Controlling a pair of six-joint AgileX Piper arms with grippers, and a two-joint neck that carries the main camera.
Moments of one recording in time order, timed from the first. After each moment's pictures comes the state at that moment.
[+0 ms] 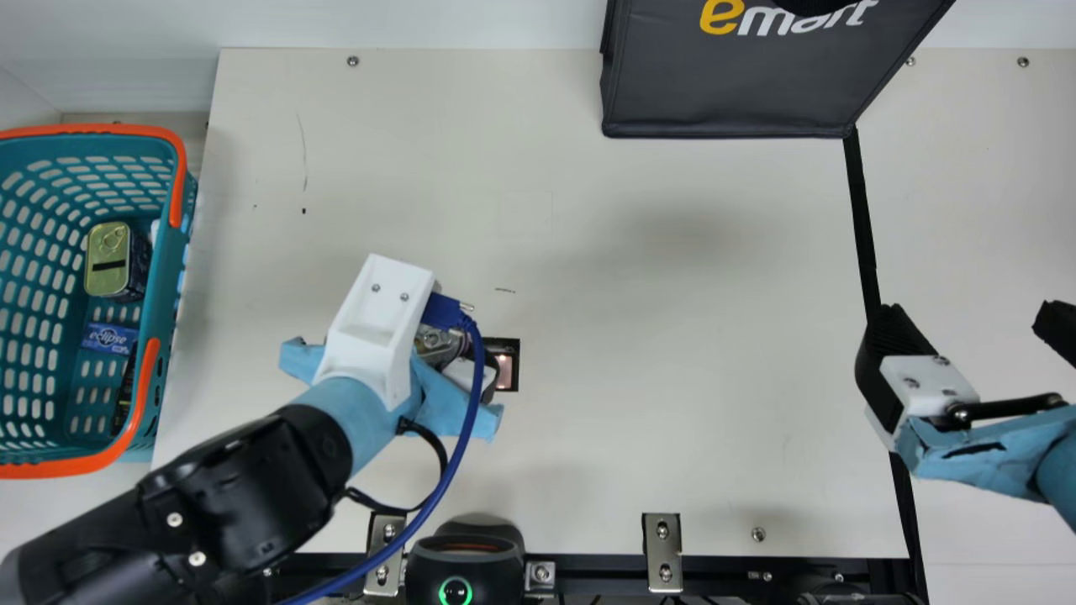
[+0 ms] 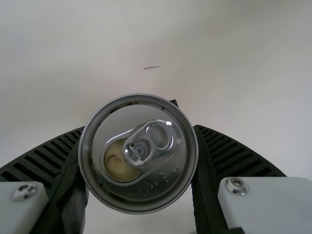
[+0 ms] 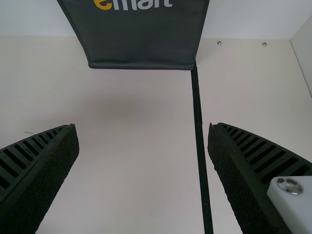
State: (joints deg) left arm -58.8 72.4 -56.5 19.4 53.2 -45.3; right arm 0.7 42.6 -69.8 -0.8 69.3 0.0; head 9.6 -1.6
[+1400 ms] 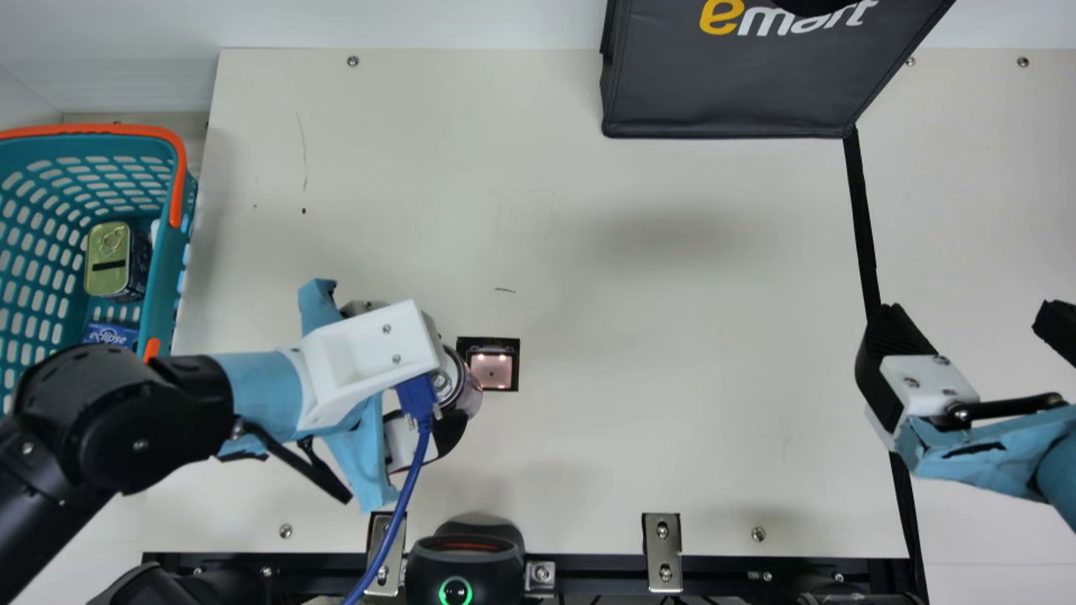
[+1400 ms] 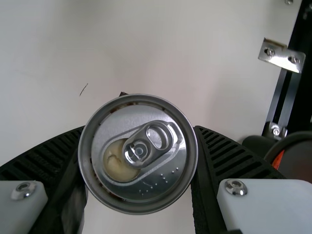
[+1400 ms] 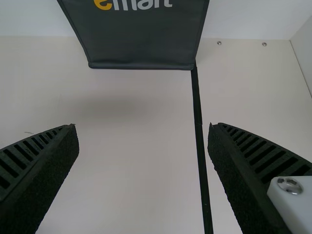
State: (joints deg) left arm -35.7 68.0 -54.8 -23.5 55.5 46.4; right arm 0.7 42.6 -69.8 -0.8 69.3 0.0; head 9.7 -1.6
